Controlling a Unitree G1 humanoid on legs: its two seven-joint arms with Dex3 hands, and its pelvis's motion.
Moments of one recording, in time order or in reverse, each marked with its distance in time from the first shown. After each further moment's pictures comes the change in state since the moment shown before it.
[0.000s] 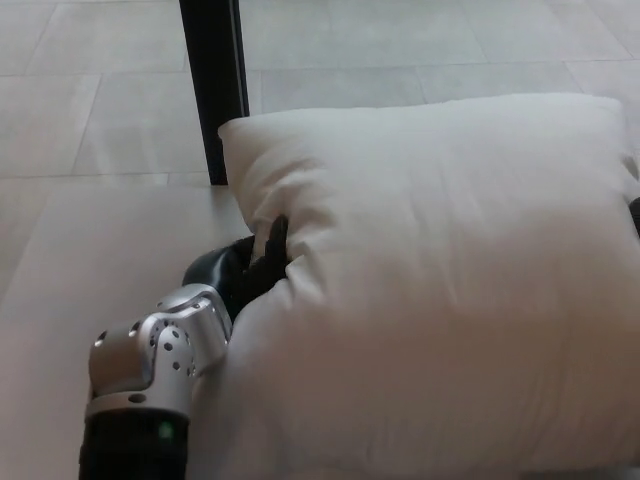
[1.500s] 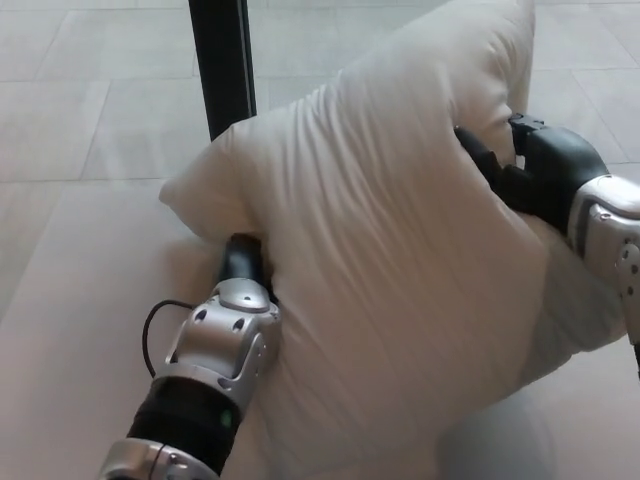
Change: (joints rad) left_arm -0.079 0.041 -0.380 0.265 0.262 -0.195 0.249; right_arm -0.190 0.252 0.273 -0.170 -0.241 -0.062 -0.263
